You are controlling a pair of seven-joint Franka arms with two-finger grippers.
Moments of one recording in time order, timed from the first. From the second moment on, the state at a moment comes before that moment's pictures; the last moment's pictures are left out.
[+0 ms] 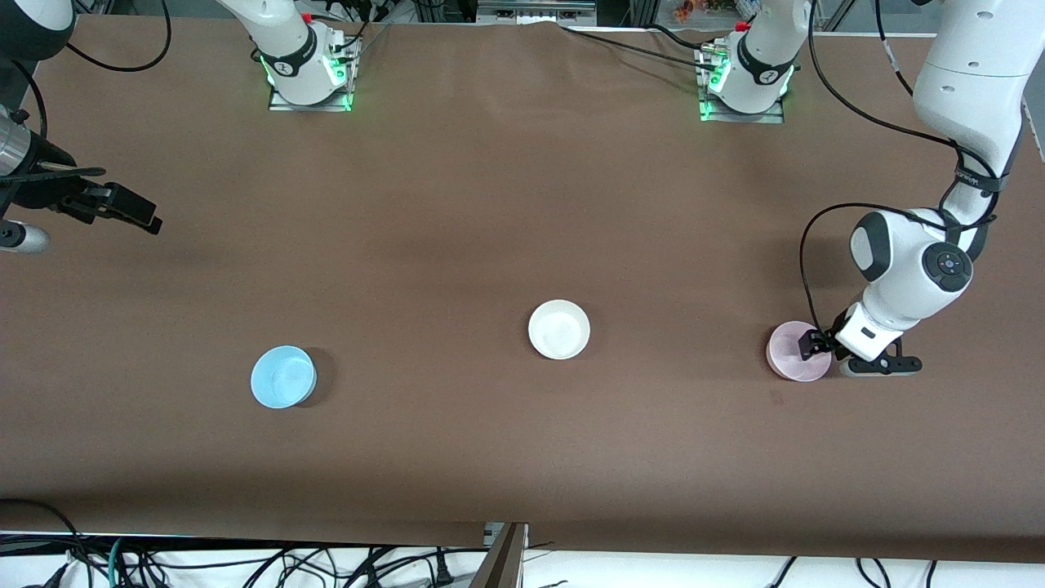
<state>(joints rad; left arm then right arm) 0.23 0.58 -0.12 -1.96 0.08 2.69 0.02 0.06 0.06 -0.06 -1.61 0.02 1.65 0.16</state>
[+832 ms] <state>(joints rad) 0.23 0.53 -0.12 -1.97 0.08 2.64 0.02 0.06 0.06 -0.06 -1.61 0.02 1.65 0.16</state>
